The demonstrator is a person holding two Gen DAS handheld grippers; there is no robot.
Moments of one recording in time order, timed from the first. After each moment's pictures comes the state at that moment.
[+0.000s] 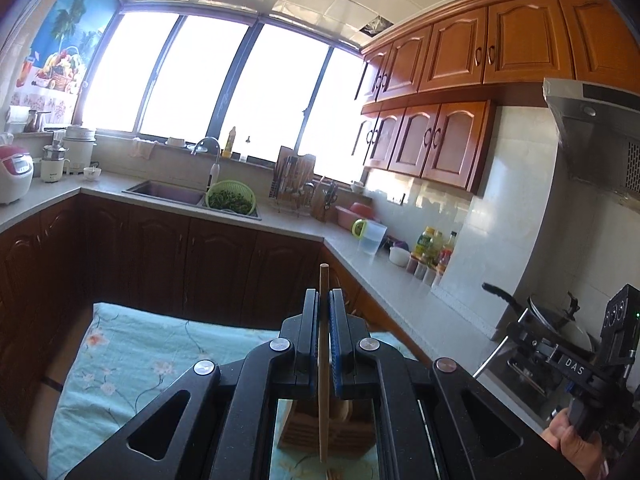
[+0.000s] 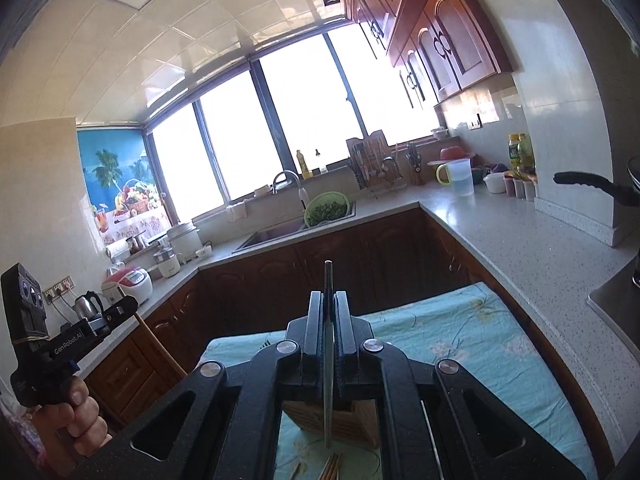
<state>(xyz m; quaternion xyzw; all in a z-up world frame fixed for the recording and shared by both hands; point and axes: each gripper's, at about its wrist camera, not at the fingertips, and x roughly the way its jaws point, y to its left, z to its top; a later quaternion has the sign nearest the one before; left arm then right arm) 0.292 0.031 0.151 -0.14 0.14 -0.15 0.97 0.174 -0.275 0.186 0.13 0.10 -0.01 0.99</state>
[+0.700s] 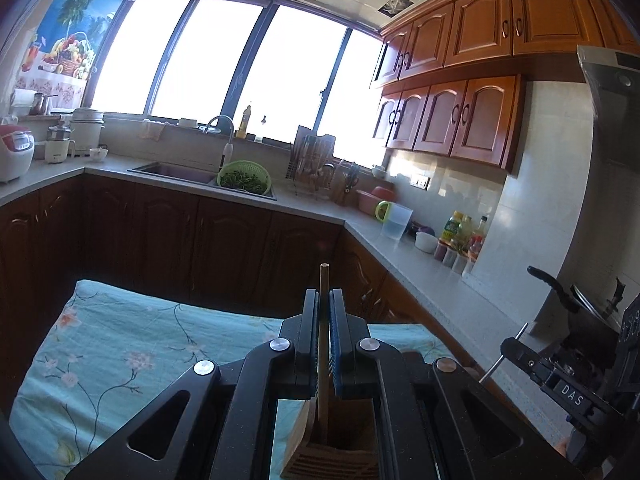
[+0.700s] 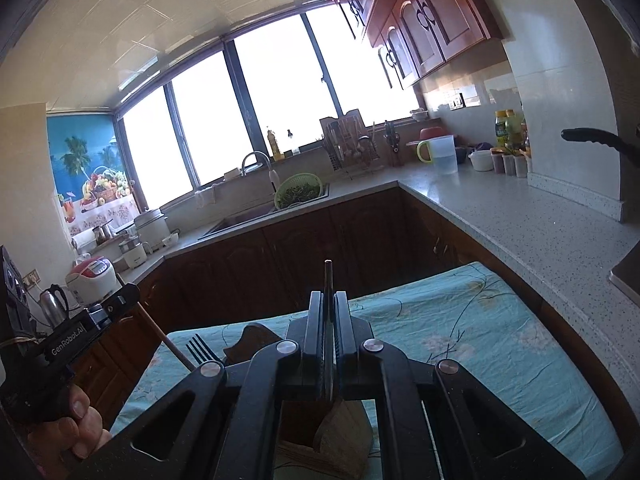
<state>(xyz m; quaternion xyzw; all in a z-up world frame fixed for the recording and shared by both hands) 0.407 -0.024 0.024 -0.13 0.17 -0.12 0.97 0.255 -0.284 0.110 0.13 0.14 -0.05 0.98</state>
